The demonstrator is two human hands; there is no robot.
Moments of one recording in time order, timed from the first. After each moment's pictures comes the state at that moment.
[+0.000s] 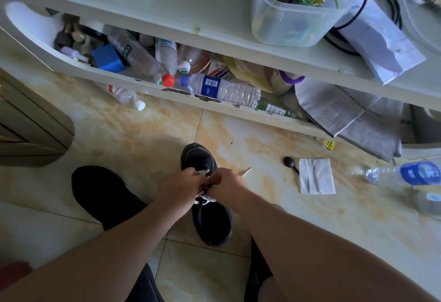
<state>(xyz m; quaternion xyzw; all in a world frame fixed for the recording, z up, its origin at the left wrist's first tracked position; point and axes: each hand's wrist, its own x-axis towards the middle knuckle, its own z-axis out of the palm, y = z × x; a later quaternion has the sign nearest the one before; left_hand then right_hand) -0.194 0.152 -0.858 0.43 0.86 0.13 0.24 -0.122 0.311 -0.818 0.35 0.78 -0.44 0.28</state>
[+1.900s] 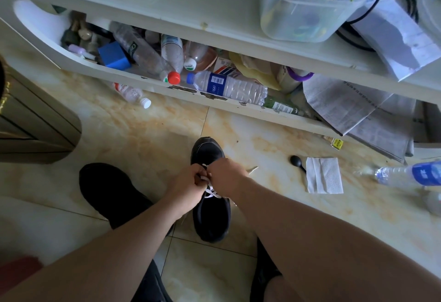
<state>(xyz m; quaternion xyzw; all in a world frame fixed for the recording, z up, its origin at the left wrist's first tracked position) -0.189 0.161 -0.837 0.10 0.85 0.34 0.39 -0.163 0.303 -0.830 0.10 0.92 -0.13 0.35</state>
